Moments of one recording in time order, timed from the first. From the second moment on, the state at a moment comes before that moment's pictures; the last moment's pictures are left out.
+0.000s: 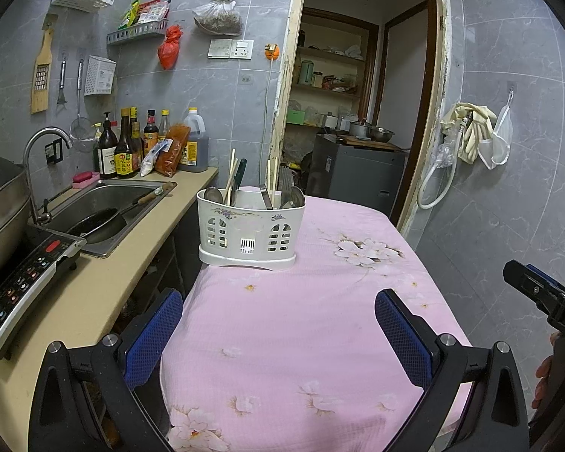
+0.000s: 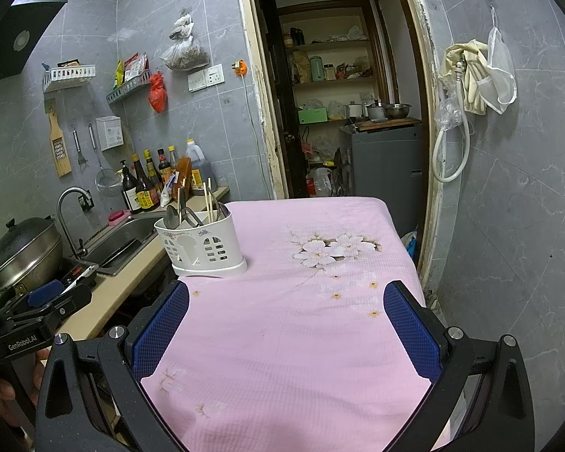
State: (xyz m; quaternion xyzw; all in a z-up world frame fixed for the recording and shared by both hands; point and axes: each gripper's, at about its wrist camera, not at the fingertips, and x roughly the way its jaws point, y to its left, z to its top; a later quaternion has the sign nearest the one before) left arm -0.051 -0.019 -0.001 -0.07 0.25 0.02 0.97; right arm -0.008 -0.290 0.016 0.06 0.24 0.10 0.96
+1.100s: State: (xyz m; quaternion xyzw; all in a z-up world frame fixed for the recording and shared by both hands) left arm -0.047 -0.023 0.000 -0.06 0.24 0.02 0.97; right arm -0.002 -0.281 0.002 0.05 0.26 0.10 0.96
